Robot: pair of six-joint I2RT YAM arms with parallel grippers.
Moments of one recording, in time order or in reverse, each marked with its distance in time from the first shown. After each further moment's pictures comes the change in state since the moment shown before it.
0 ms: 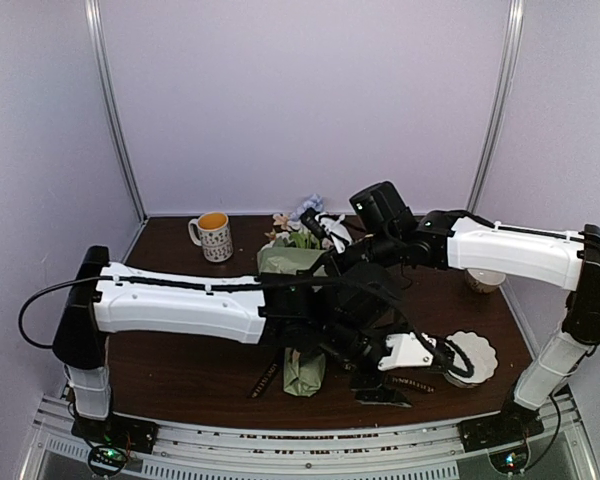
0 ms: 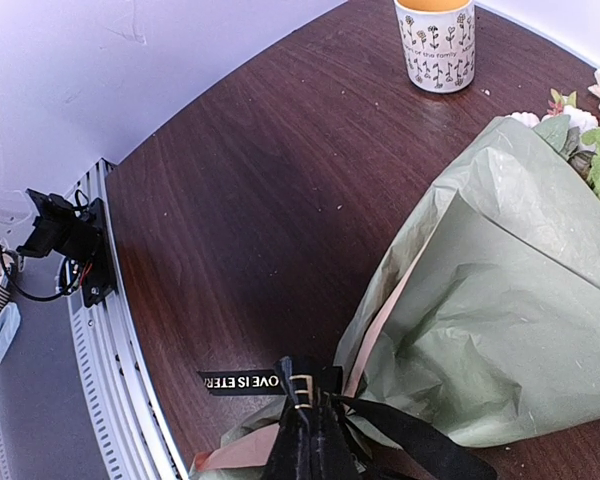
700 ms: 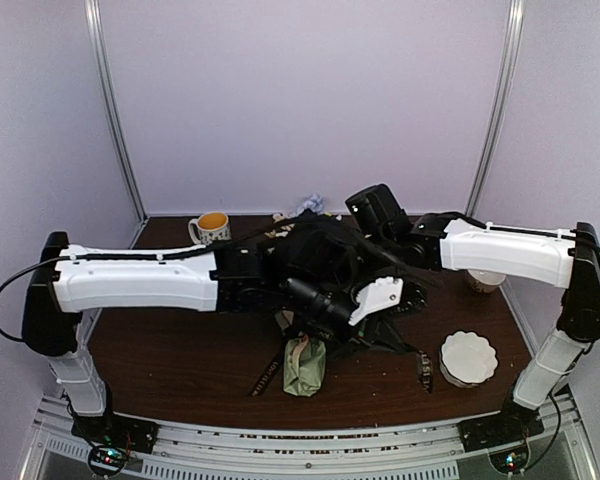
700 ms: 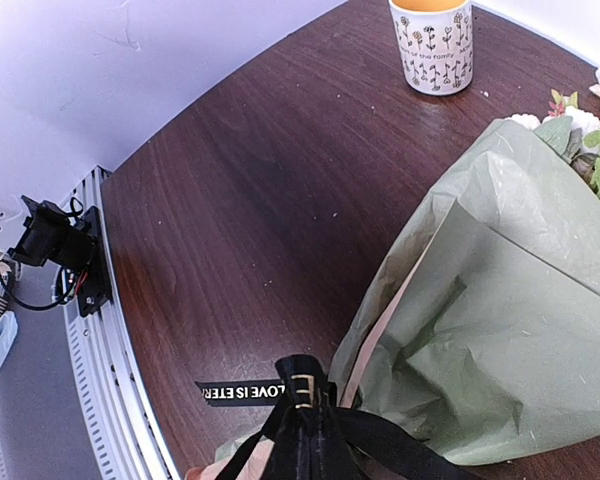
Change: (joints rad) left arm 0.114 -0.243 -0.208 0.114 0.187 -0.169; right arm 0.000 0.034 0.000 0.045 0.000 0.014
